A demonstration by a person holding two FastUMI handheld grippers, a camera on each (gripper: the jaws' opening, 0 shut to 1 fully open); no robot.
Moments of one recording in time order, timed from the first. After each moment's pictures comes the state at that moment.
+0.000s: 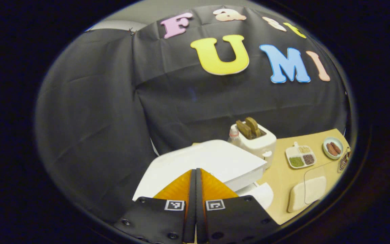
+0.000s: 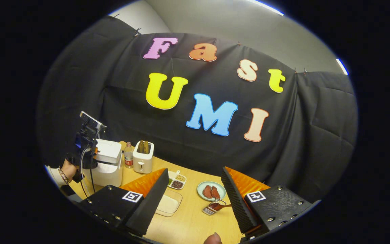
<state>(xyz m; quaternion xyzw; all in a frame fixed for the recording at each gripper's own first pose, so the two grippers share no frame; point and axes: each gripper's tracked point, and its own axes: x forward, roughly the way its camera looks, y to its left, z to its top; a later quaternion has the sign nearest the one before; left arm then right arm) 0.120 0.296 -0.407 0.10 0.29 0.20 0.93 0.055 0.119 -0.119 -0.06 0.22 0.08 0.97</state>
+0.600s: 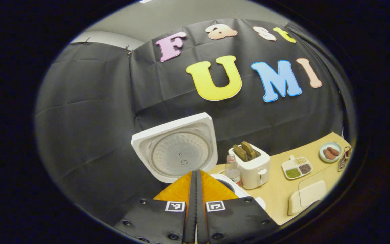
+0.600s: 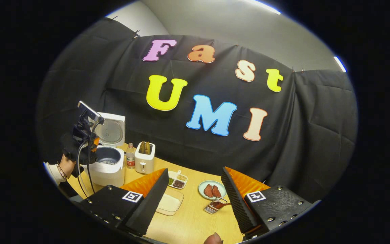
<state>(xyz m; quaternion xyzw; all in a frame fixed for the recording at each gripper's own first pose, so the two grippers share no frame) 0.118 0.270 -0.359 0.12 0.24 0.17 0.95 0.037 0.112 -0.118 -0.05 0.21 0.07 0.97</state>
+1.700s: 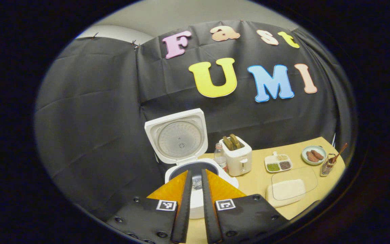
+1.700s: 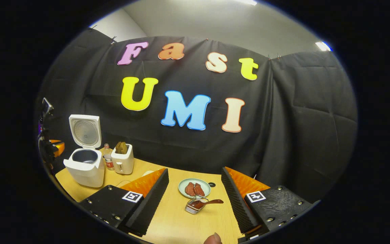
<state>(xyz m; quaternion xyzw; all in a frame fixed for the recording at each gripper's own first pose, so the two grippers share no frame) 0.021 0.202 -0.302 0.08 0.27 0.18 0.94 0.064 -0.024 -0.201 0.01 0.21 0.01 0.98</state>
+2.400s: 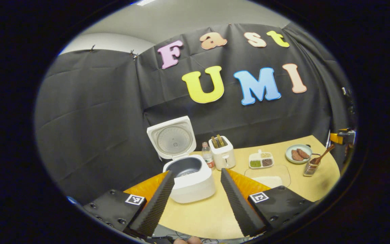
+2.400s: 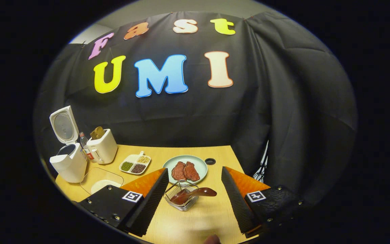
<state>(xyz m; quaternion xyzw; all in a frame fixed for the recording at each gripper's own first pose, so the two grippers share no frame) -0.048 0.075 -0.234 0.10 0.28 0.20 0.93 0.126 -0.088 -0.430 0.12 0.30 0.01 0.95</state>
